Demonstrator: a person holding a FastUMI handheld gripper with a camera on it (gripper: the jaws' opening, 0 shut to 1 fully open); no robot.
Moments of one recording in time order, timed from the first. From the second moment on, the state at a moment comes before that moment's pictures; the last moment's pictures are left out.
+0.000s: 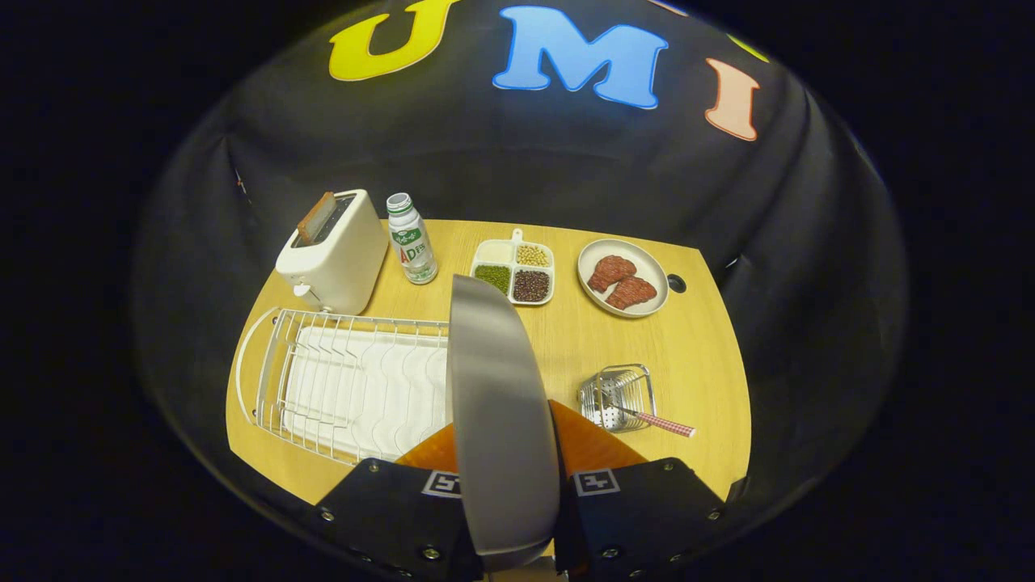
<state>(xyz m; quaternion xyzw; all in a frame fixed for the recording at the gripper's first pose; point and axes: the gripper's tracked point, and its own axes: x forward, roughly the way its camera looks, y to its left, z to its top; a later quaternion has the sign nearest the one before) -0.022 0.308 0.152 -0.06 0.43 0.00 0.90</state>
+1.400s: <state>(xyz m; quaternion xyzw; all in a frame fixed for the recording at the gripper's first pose) -0.146 0.194 0.056 0.06 0.44 0.10 0.89</state>
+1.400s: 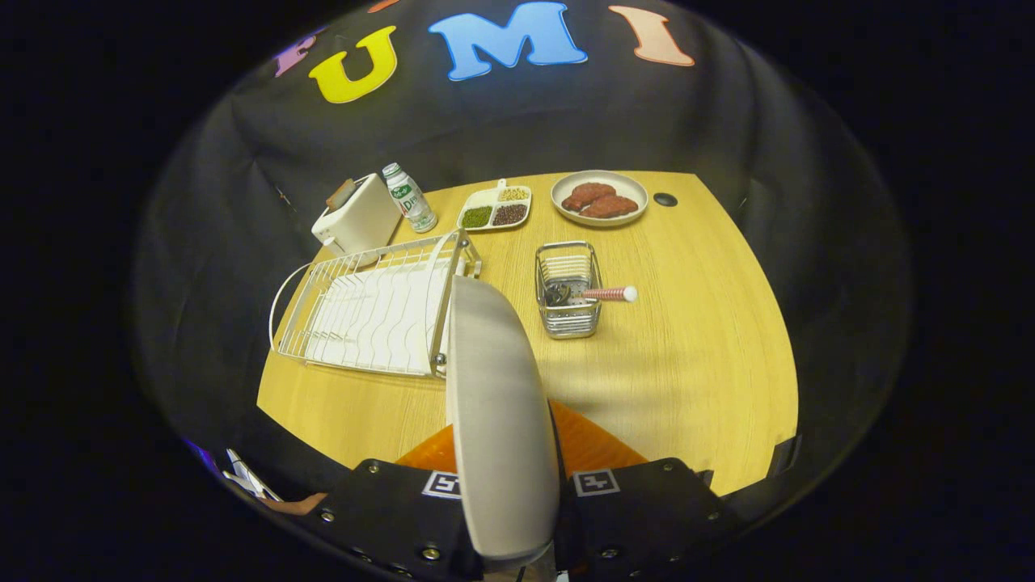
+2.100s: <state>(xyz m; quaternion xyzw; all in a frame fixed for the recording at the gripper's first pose) -0.154 0.174 -0.010 0.15 0.45 0.11 0.87</state>
